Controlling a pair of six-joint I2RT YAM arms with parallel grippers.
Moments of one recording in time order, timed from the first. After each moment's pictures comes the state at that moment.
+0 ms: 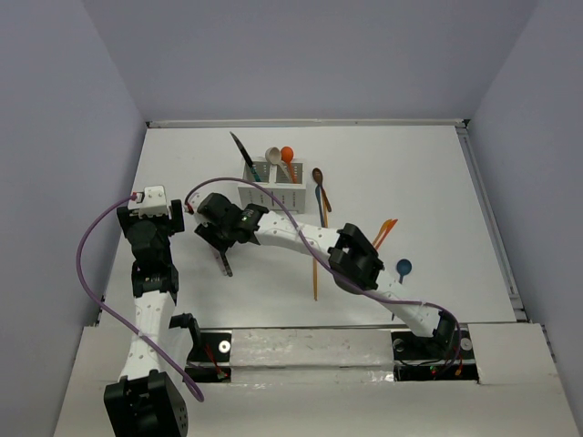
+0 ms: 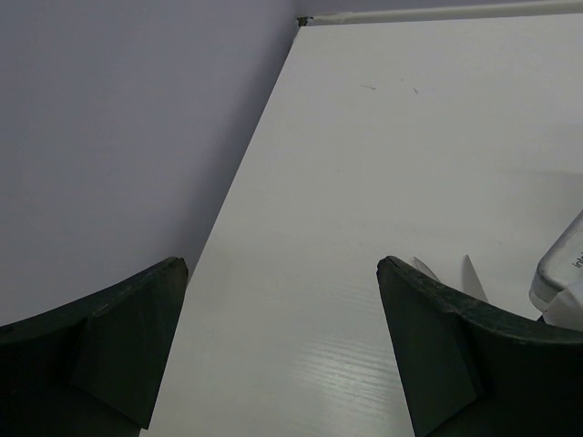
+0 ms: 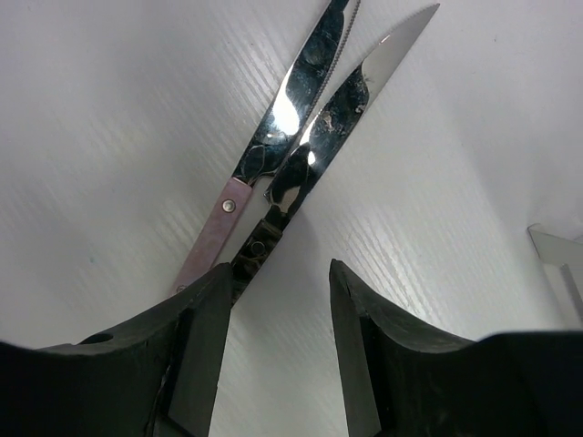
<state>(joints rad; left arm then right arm) 0.20 0.72 0.34 0.28 -0.13 0.20 1.11 2.55 2.33 -0.61 0.11 0.02</state>
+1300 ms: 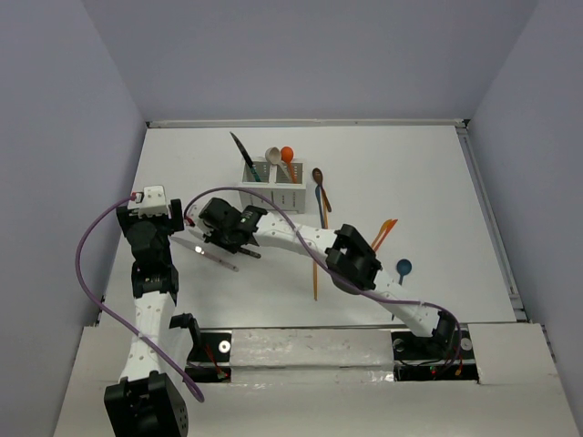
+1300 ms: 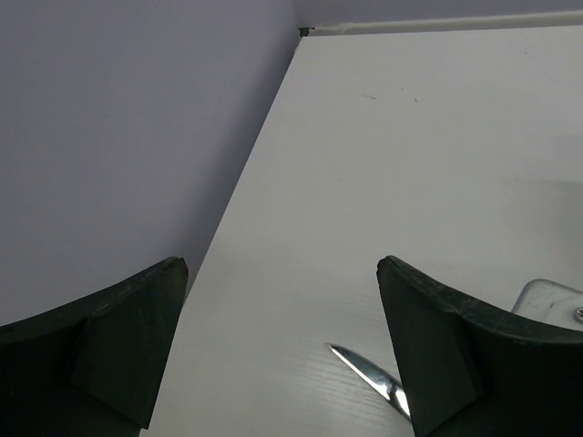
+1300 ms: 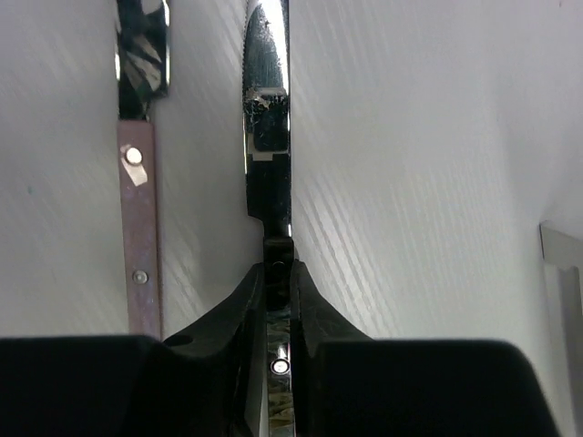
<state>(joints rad) 0.20 0.72 0.34 0.30 -0.12 0.20 1.10 2.60 2.38 -0.71 0.08 -0.16</state>
